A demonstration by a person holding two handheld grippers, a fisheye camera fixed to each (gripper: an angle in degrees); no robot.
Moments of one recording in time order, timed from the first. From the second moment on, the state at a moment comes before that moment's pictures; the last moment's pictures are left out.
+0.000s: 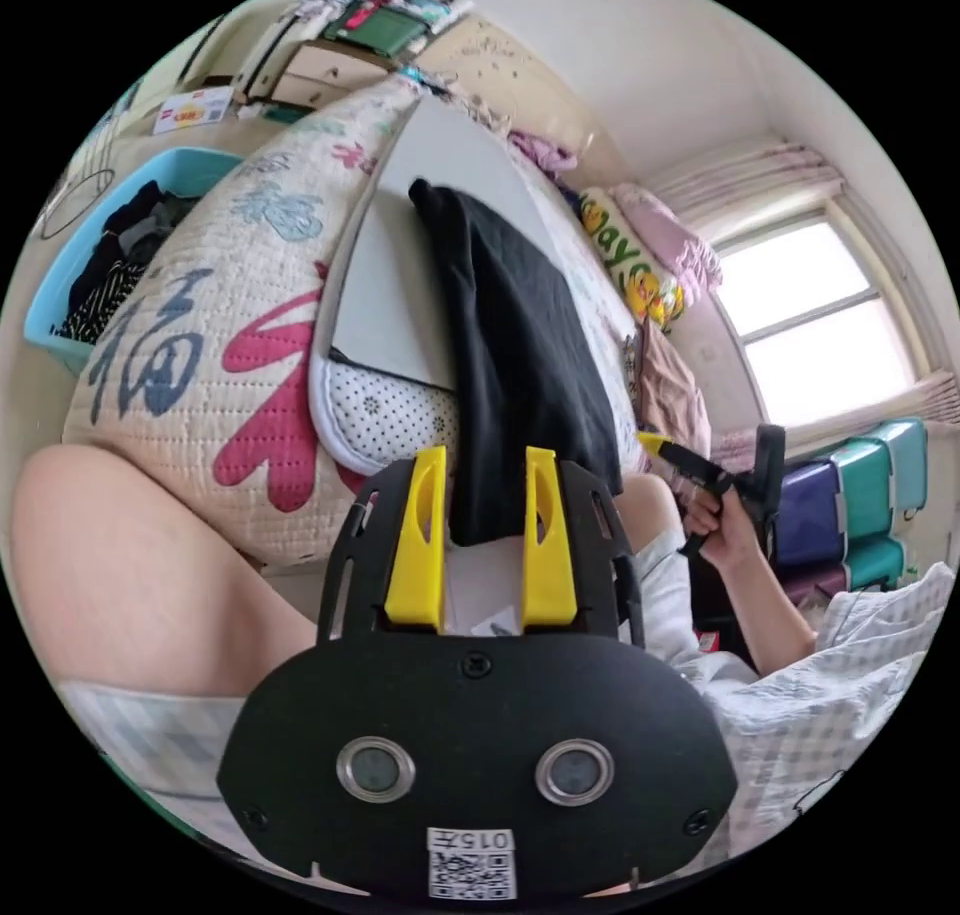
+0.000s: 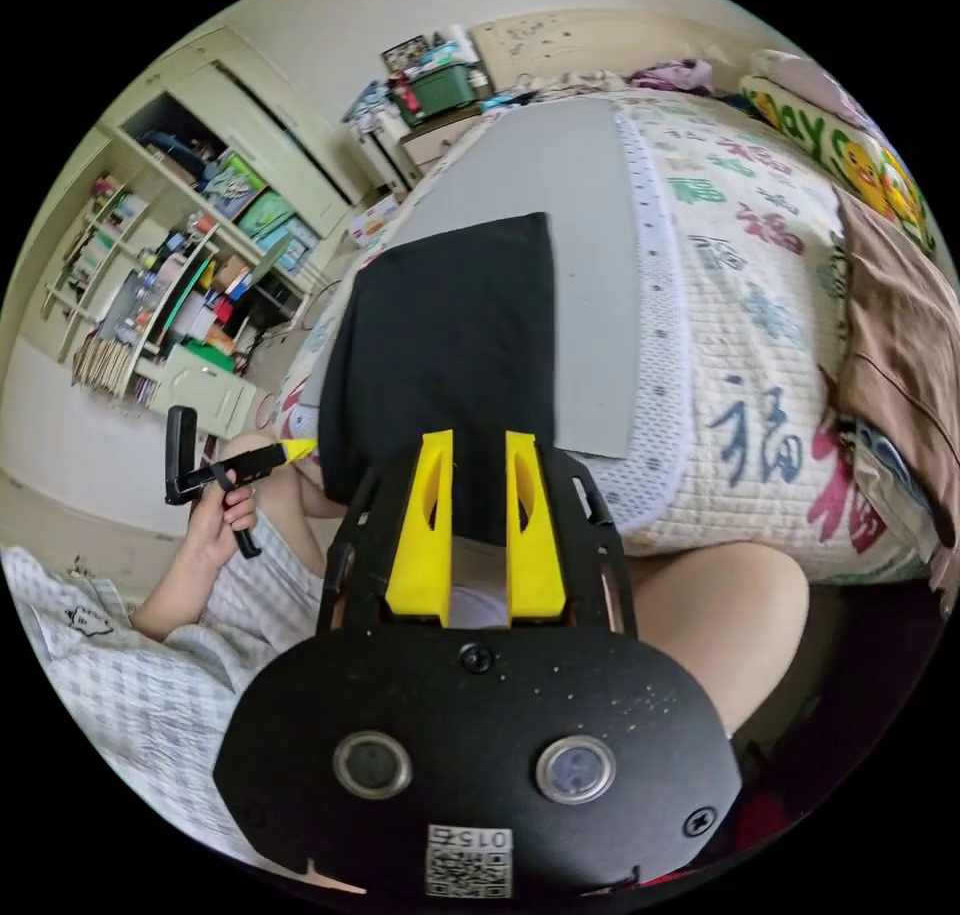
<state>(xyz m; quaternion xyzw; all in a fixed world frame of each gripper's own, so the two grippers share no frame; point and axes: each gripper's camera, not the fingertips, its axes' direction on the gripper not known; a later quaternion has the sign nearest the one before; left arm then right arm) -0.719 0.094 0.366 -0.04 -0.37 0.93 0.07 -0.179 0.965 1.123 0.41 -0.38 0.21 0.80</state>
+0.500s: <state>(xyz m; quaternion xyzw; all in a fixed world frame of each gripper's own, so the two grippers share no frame) -0.770 0.109 0.362 0.02 -0.43 0.90 0.03 -0.166 0.938 1.191 0.37 -0.43 0.22 0.79</state>
